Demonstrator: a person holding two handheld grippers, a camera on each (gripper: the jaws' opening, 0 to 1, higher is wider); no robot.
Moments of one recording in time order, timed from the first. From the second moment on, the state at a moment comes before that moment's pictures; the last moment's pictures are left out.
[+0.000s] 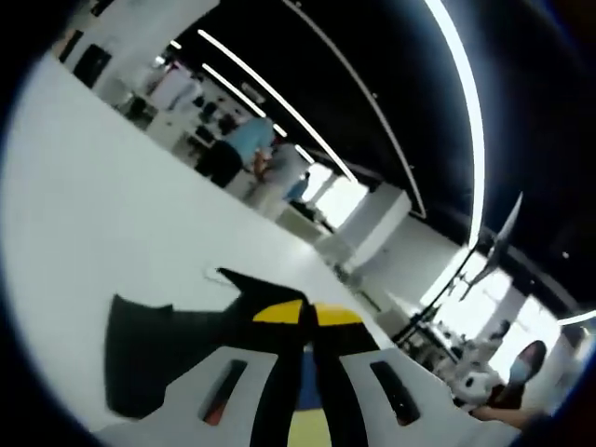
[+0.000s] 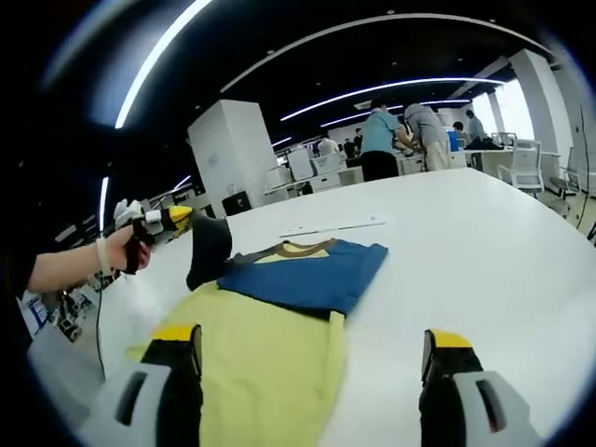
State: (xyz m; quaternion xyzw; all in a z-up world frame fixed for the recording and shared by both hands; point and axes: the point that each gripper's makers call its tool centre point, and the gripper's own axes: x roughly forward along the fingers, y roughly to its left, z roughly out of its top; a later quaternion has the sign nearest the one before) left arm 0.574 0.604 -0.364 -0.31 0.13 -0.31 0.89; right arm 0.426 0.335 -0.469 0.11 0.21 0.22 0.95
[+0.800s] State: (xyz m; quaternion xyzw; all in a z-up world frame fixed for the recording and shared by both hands) left arm 0.586 0.446 -0.372 -0.38 0.15 -0.38 0.83; right arm 0.418 0.308 -0.484 0.14 0.21 0.18 0.95
